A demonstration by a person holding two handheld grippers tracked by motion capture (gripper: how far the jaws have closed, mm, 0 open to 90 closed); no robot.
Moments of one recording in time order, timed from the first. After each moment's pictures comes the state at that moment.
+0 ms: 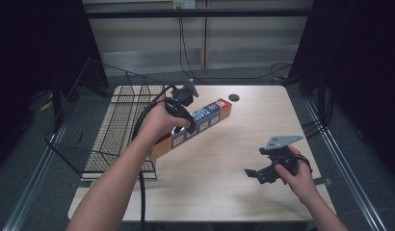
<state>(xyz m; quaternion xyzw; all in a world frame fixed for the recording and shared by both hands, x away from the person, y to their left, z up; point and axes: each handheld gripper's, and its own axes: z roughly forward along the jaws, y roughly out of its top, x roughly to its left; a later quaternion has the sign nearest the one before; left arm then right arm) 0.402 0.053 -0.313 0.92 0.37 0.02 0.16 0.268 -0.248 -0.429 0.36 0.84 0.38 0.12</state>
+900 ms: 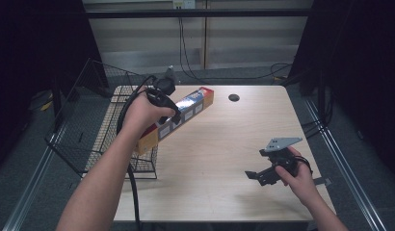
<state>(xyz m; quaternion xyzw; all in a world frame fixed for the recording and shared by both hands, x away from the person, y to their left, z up) 0.411 0.092 -0.285 0.89 0.43 0.03 0.16 0.267 -0.250 -0.434 0.36 0.85 0.38 0.11</state>
